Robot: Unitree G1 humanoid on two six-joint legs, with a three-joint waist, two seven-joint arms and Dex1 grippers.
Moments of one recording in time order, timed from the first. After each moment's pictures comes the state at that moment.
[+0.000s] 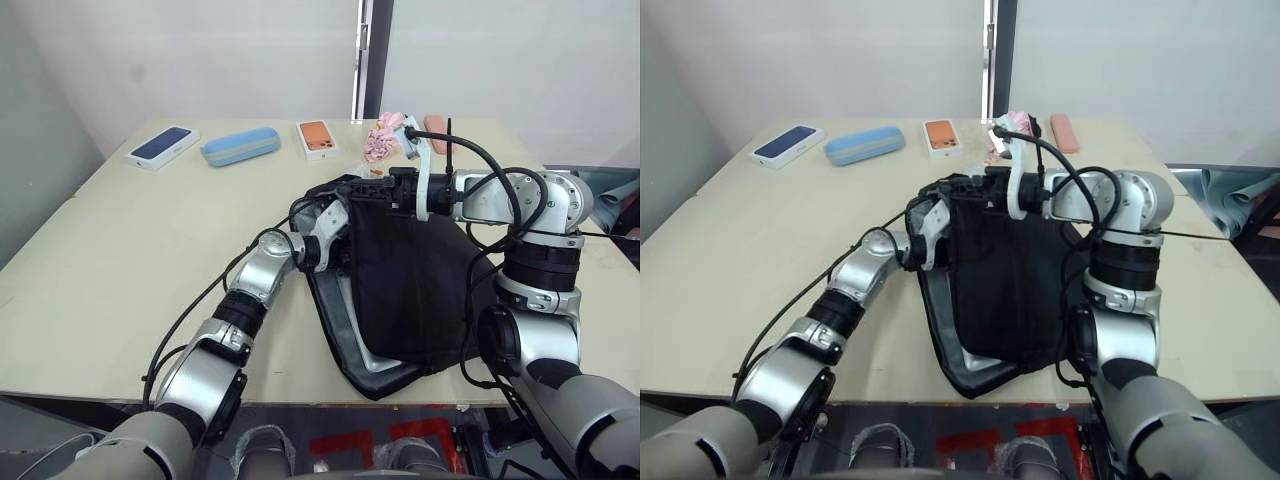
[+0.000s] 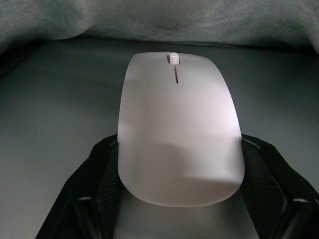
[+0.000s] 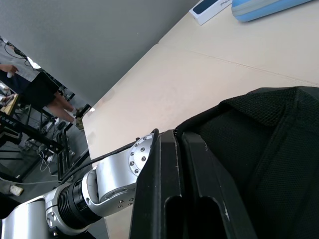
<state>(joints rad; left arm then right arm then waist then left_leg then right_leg) -0.79 0.16 -0.22 0.60 -0.11 0.14 -0.95 -1.01 -0.26 -0.32 -0.08 0.80 1.61 0.46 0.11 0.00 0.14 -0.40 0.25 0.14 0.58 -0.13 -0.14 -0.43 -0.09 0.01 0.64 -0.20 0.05</state>
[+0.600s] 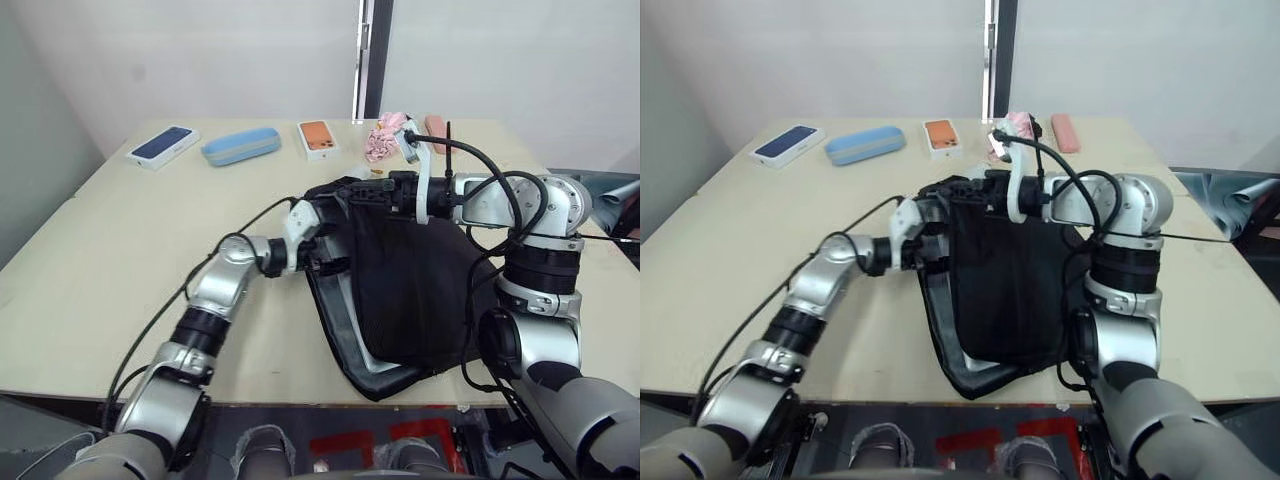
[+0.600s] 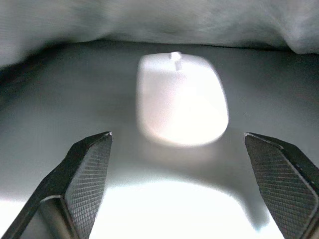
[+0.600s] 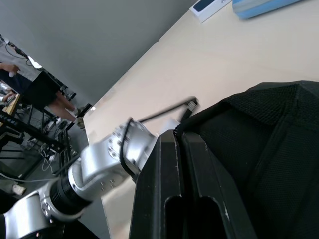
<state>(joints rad) -0.60 0.37 -0.14 0.23 -0.22 0.29 -1.03 -0.99 -0.26 -0.29 -0.08 0.83 1.61 0.45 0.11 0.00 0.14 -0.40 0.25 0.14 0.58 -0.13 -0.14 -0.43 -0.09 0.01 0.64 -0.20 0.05</state>
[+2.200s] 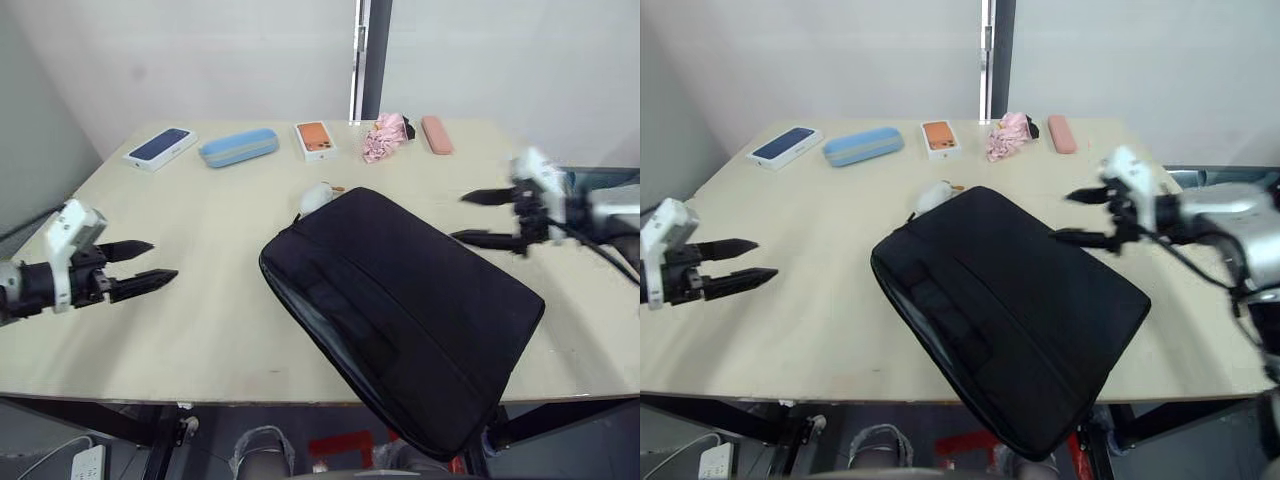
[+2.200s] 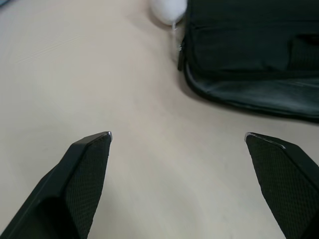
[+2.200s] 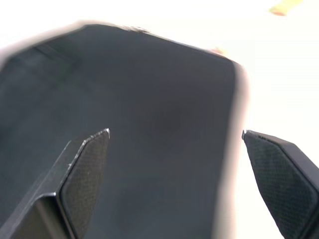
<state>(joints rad) -0.03 1.11 0.57 -0.06 -0.59 0.72 -1.18 -0.56 -1.14 -0.11 0.06 0.44 0.54 1.18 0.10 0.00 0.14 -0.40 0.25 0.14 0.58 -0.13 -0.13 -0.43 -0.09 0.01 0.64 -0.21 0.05</state>
